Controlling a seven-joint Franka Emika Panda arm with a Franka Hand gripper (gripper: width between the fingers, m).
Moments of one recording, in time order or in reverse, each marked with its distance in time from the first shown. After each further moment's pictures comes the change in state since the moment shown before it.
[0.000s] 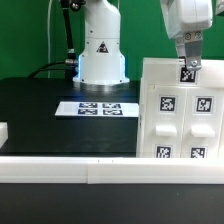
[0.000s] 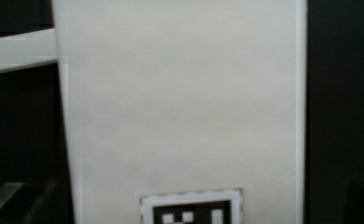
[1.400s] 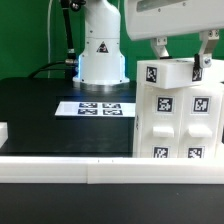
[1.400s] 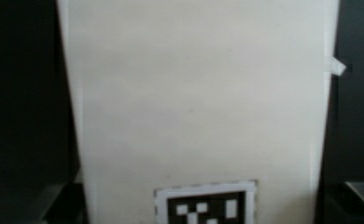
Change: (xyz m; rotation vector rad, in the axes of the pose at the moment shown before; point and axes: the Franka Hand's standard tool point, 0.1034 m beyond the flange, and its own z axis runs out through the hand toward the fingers) arm 0.008 0.001 -0.002 -0.035 0.035 -0.683
